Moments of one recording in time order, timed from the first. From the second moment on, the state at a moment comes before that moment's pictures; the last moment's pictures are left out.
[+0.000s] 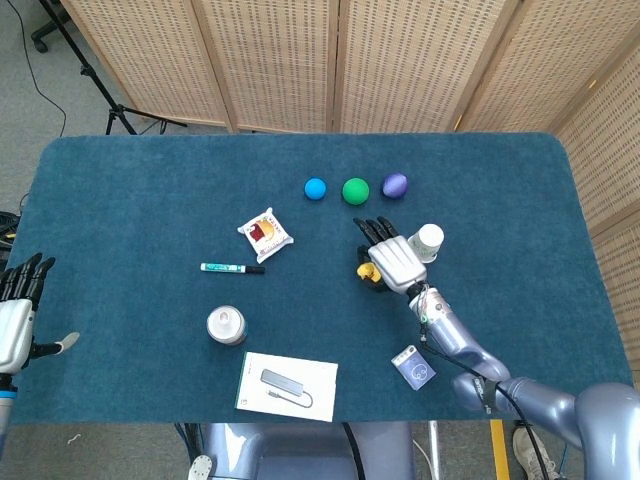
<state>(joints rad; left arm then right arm) -0.15 -1.03 -0.10 -1.88 1.27 1.40 0.17 0.81 -1.66 0.20 -1.13 -1.33 0.89 -0.09</state>
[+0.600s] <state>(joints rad) -0.15 -1.03 -0.10 -1.89 1.27 1.40 0.17 0.84 -1.71 0.21 -1.08 -1.27 0.86 -0.18</state>
